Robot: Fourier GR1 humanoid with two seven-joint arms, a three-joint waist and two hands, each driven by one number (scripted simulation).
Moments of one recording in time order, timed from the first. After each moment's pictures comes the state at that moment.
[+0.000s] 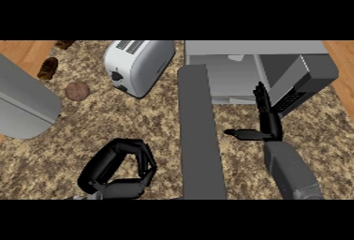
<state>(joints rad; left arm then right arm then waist) 0.02 0.02 -0.20 -1.68 -0.10 -0.41 -0.14 -0.61 -0.12 -0.31 -0.33 0.10 -0.03 -0.94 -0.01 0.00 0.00</state>
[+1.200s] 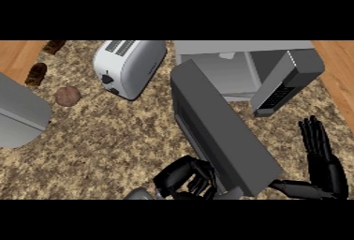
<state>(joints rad) -0.26 0.01 -0.73 -1.16 -0.11 -0.06 -0.26 0.09 -0.15 -0.17 -1.38 -0.04 0.18 -0.66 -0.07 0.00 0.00</state>
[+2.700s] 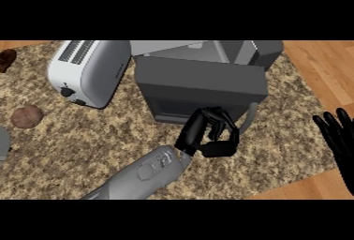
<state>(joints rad) -0.75 0.00 -0.90 -0.97 0.53 0.57 -0.29 0.14 -0.31 -0.12 -1.84 -0.37 0.50 -0.36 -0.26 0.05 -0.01</state>
